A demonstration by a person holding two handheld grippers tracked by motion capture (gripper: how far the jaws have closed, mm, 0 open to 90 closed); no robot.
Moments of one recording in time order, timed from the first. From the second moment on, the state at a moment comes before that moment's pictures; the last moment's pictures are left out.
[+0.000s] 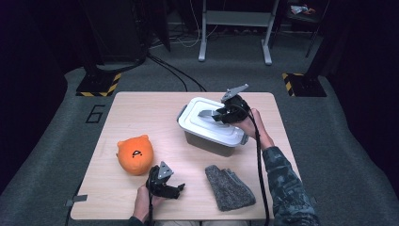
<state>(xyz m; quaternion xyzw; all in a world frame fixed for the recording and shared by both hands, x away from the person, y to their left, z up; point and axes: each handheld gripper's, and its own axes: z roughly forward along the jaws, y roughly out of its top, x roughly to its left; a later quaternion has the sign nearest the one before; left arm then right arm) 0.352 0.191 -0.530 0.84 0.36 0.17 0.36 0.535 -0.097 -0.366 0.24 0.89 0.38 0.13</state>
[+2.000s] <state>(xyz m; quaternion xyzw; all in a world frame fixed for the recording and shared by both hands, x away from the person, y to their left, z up) 0.352 0.191 -0.531 0.84 0.37 0.17 0.36 0.525 -0.070 -0.369 0.27 0.87 0.38 0.19</state>
